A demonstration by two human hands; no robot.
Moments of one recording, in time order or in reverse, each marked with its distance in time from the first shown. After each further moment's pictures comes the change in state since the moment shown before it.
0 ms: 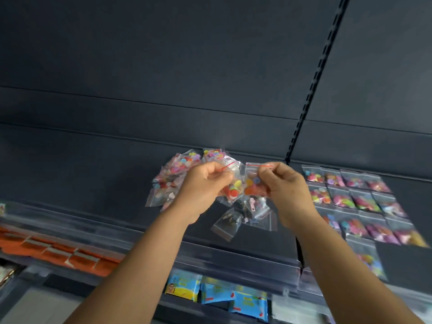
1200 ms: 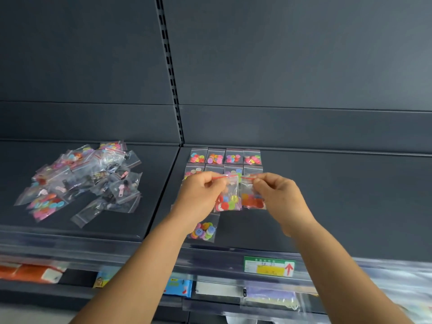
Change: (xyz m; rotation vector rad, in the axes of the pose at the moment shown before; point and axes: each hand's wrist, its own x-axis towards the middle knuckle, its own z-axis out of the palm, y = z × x) left_hand -0.039 0.032 0.288 0.201 -0.041 -0.065; right_hand -0.031 -0.007 -0.292 -0.313 0.085 0.099
